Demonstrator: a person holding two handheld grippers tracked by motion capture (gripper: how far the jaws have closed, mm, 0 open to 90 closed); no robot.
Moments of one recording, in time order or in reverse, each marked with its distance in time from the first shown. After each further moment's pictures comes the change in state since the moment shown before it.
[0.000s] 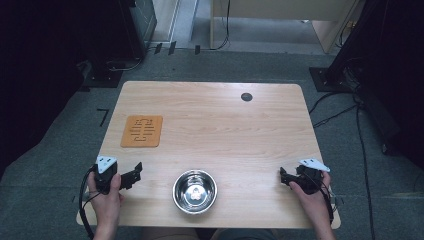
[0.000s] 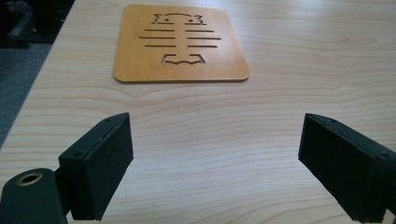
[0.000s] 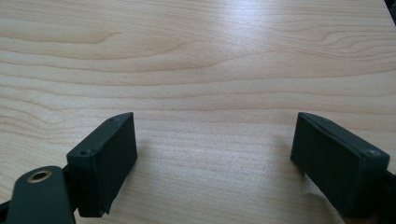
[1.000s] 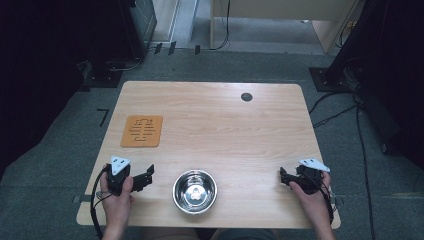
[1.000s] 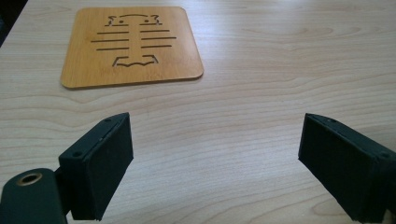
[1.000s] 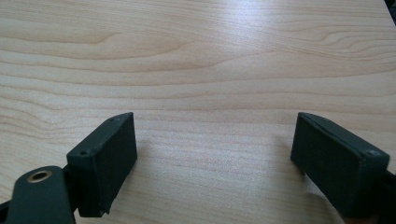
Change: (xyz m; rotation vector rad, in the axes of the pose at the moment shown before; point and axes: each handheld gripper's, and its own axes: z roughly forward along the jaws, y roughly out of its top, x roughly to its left) left arm -0.032 -0.002 0.001 0.008 -0.053 0.064; right arm 0.000 0.000 0.000 0.000 0.000 0.000
